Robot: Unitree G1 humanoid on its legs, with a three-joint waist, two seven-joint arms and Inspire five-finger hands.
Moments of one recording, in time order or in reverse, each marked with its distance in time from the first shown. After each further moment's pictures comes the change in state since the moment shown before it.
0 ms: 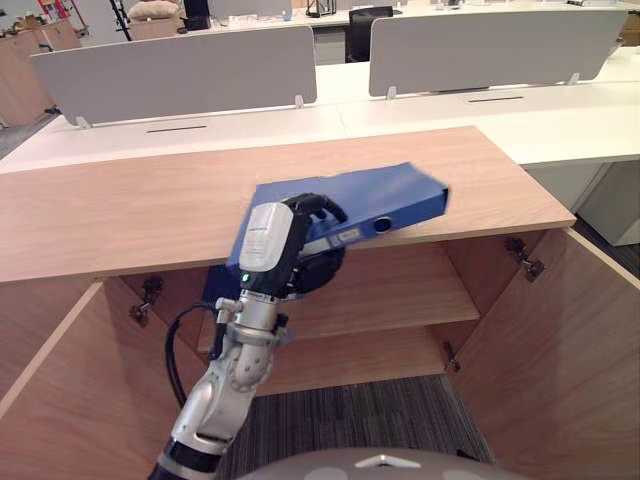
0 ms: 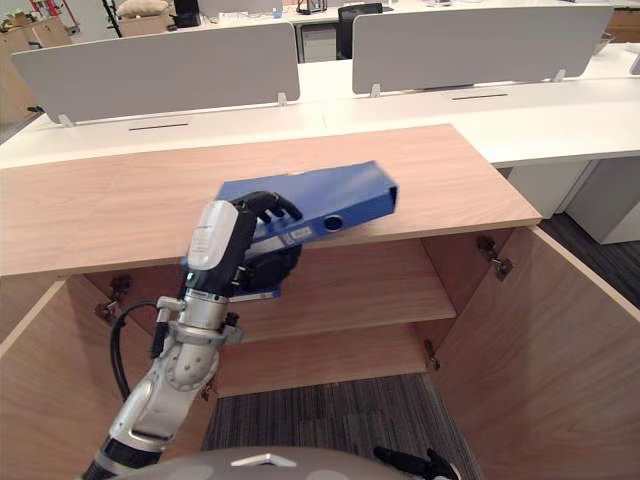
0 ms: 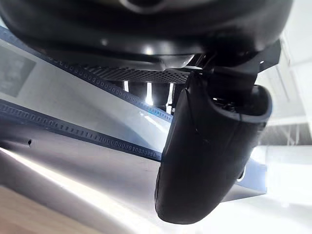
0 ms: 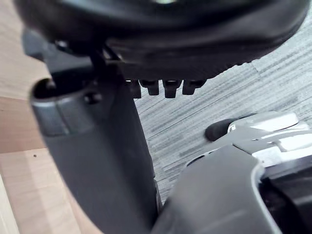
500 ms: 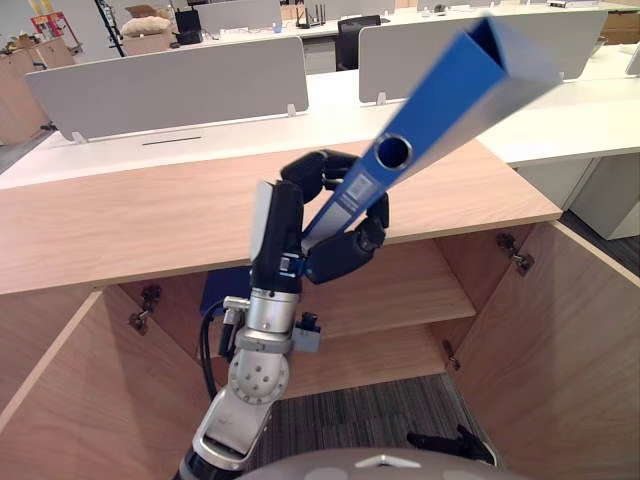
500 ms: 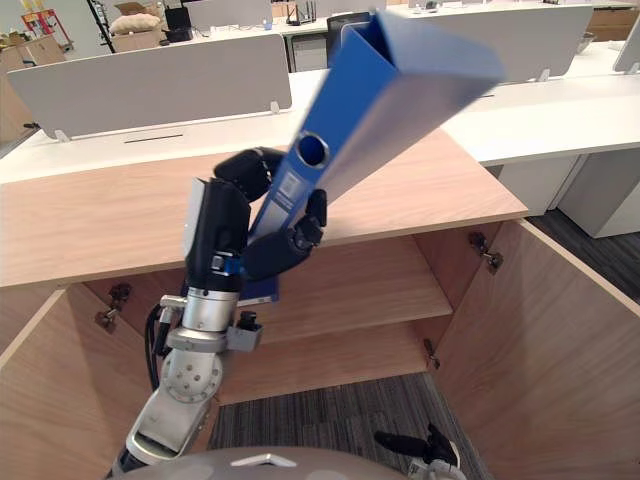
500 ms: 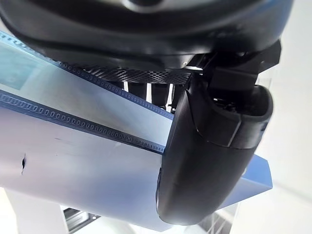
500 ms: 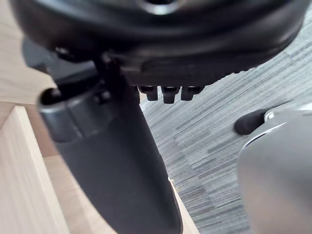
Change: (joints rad) left arm -0.008 -0.083 -0.098 -0.156 -0.565 -0.046 0.022; right arm 0.006 0.008 0.058 -0.132 0.079 -0.039 -0.042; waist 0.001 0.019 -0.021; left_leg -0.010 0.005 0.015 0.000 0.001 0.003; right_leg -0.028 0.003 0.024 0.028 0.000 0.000
